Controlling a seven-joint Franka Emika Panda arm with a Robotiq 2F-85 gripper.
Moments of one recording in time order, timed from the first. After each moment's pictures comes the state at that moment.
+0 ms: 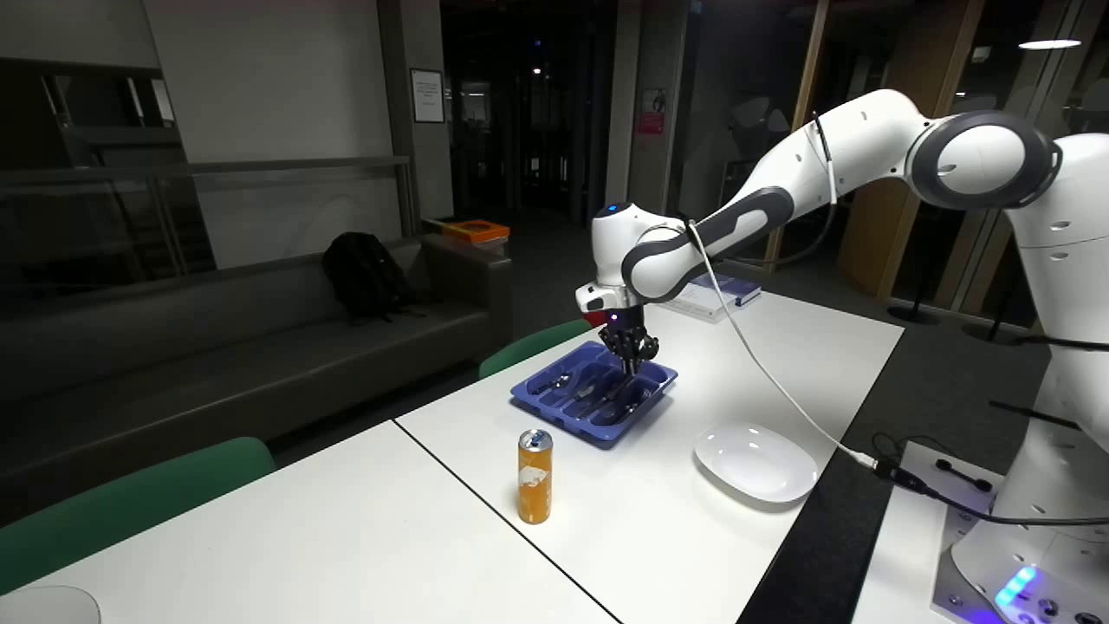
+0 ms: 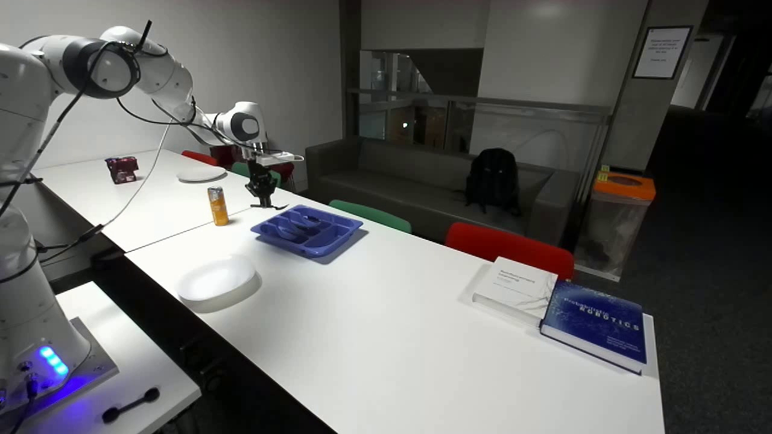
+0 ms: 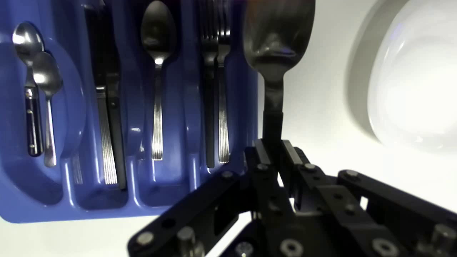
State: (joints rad) arm 0.09 0.50 0.11 -1.71 -0.28 2.10 -1.32
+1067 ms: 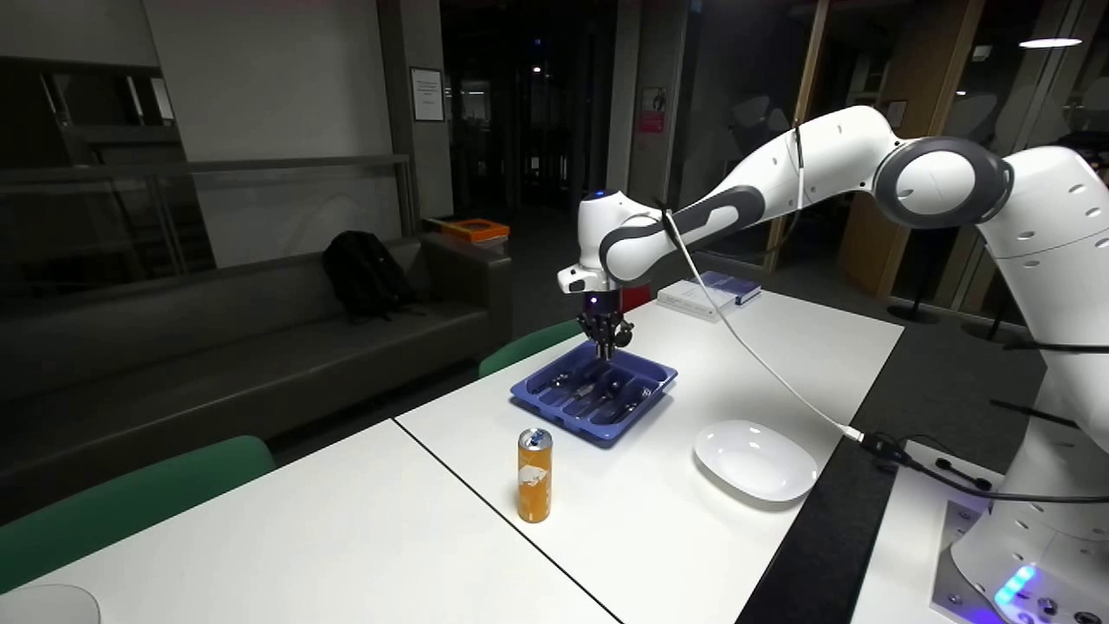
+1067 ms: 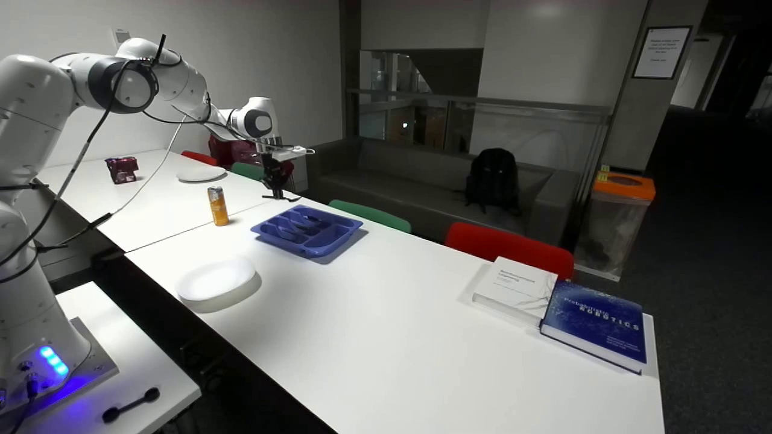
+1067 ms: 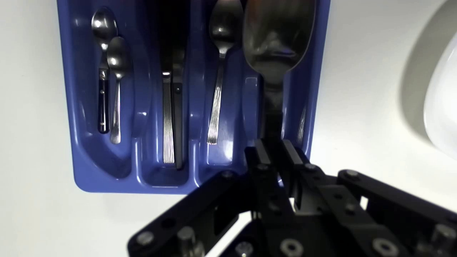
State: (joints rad) arm 0.07 0.62 0.11 -1.49 -0.22 2.08 -1.44
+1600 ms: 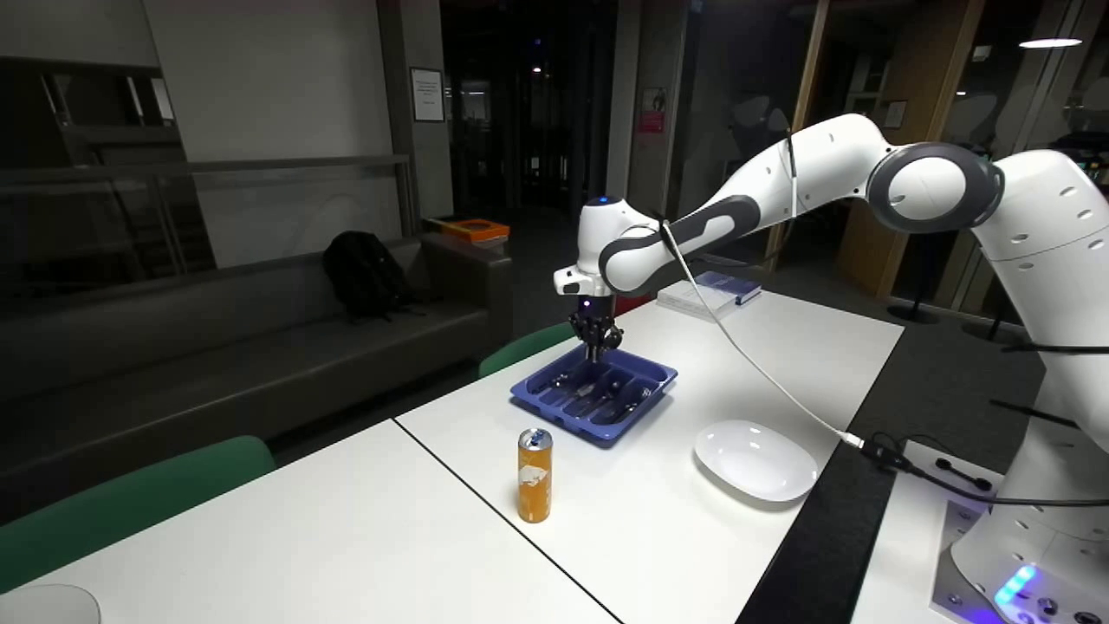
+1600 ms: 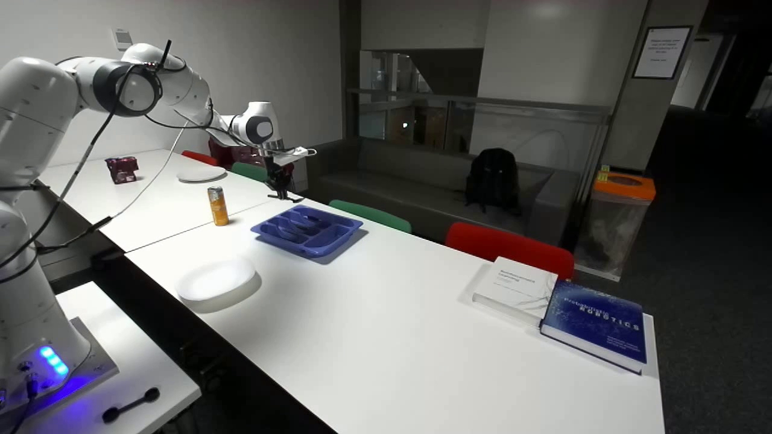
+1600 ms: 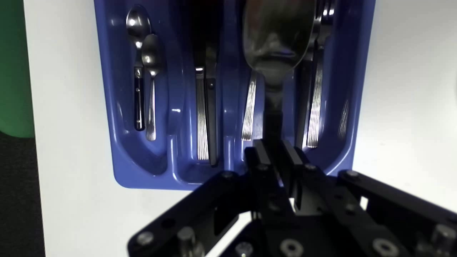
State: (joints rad) arm 0.07 0.65 0.11 -1.50 -0.22 2.22 -1.39
